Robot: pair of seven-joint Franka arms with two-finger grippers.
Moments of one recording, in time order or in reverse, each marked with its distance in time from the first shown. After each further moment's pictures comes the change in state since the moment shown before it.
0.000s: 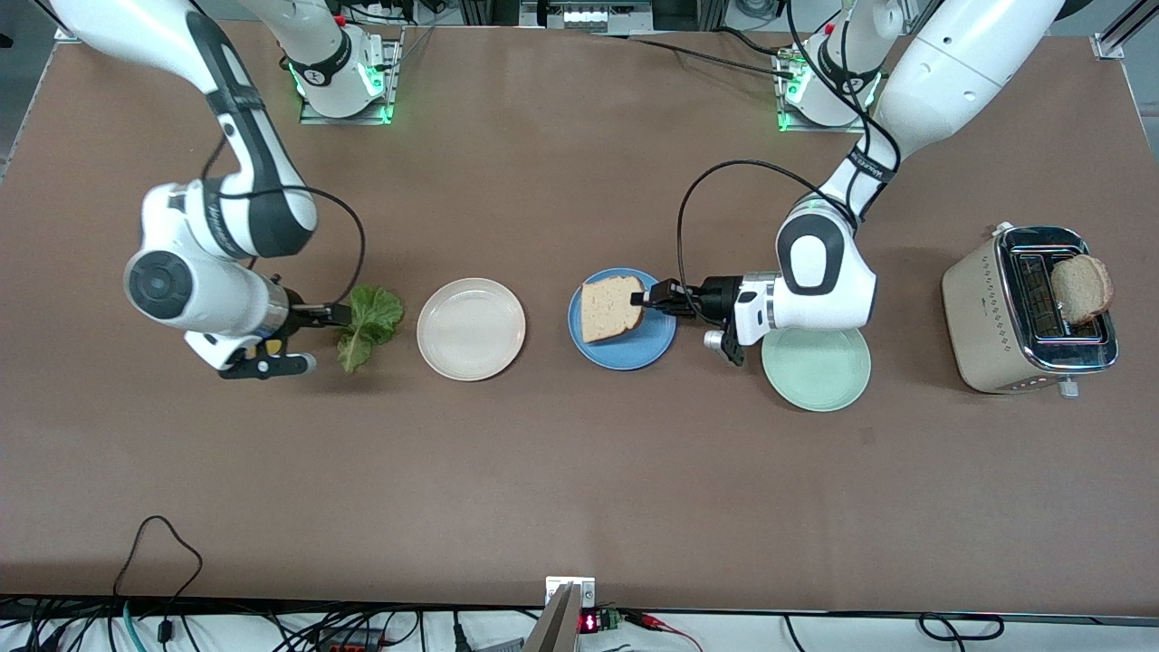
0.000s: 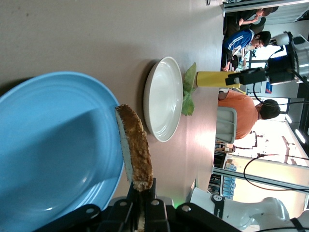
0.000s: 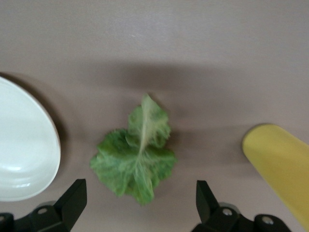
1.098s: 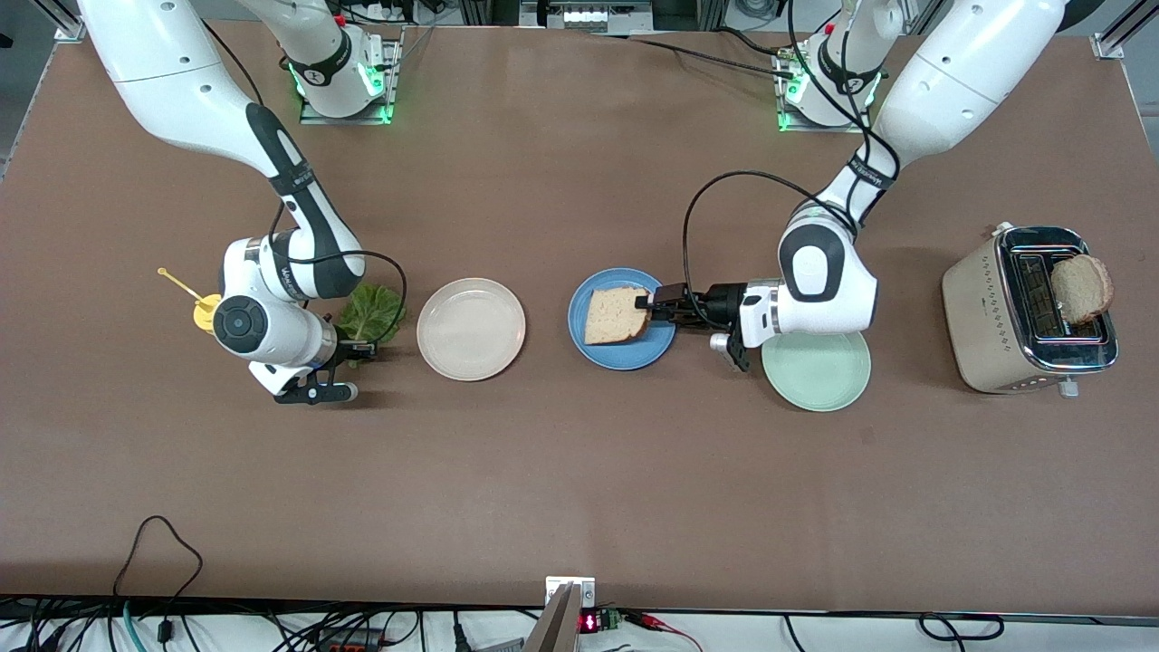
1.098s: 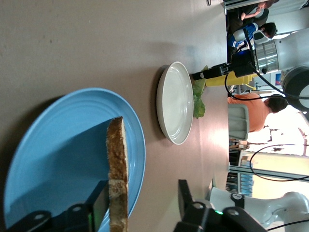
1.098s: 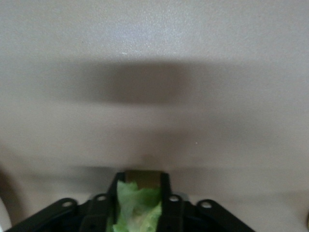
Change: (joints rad) left arm 0.015 -0.007 0.009 0.010 0.073 0.029 0.074; right arm 0.009 0.191 -0.003 0.005 0.000 0.236 0.029
